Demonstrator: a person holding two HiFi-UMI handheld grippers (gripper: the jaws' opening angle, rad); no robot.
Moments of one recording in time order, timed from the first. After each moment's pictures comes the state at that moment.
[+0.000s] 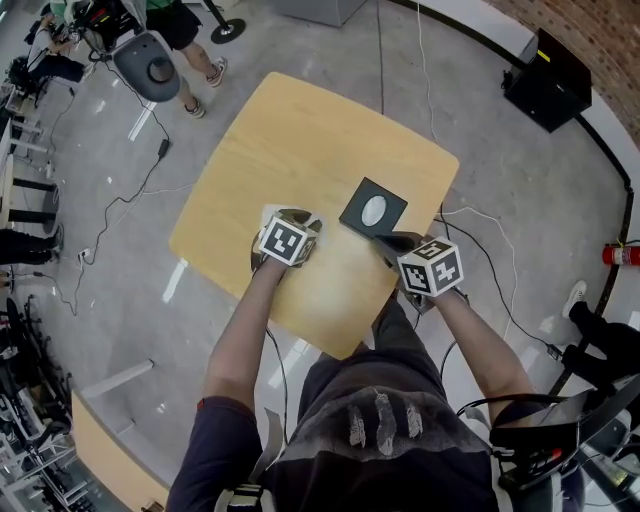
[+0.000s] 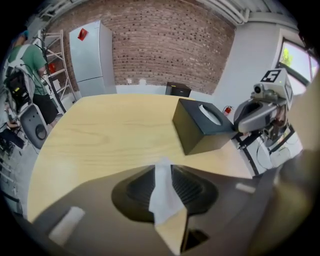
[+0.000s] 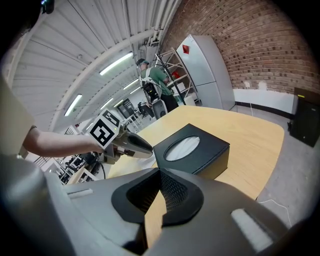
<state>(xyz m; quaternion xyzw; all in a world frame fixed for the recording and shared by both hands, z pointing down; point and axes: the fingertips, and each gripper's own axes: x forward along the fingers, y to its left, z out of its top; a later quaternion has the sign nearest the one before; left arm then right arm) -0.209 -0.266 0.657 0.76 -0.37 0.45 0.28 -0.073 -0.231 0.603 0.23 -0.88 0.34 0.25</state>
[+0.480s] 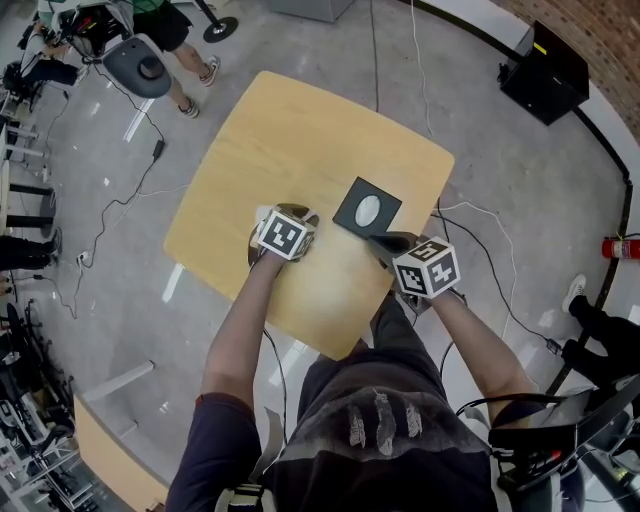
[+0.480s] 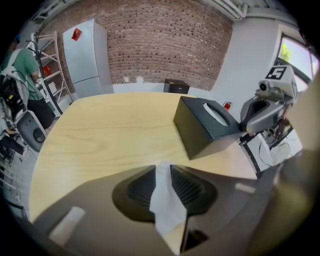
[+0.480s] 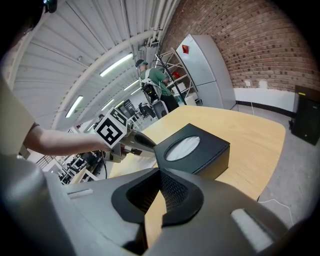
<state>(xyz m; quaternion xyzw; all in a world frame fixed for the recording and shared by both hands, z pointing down) -0.202 -0.282 0.666 0.76 -0.36 0.47 0.27 -0.073 -0.232 0.602 0.23 -0.88 0.34 0.24</state>
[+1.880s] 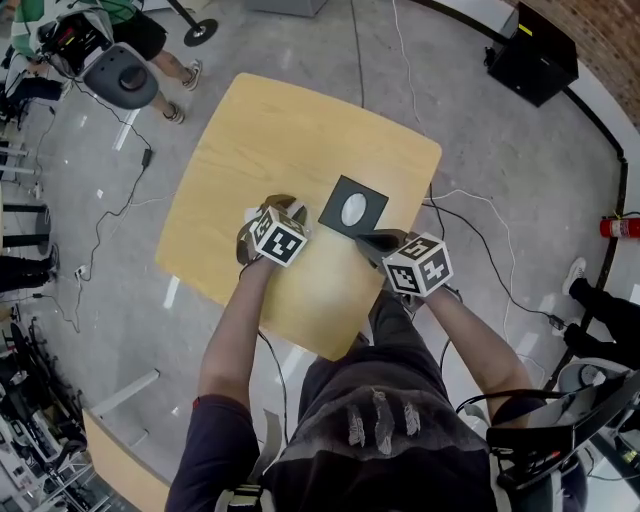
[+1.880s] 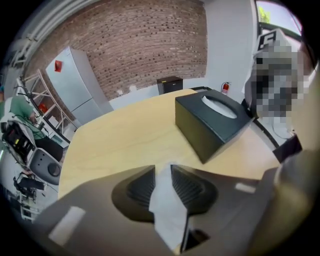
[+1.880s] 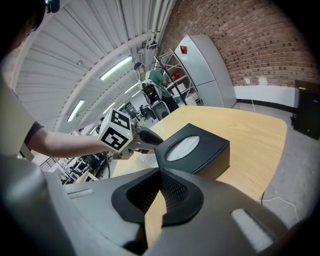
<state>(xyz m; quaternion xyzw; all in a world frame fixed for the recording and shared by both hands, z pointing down) -0.196 -0.311 0.655 0.76 -0.36 0.52 0.13 -0.075 -0.234 0.600 0.22 -0.88 0.36 0.22</state>
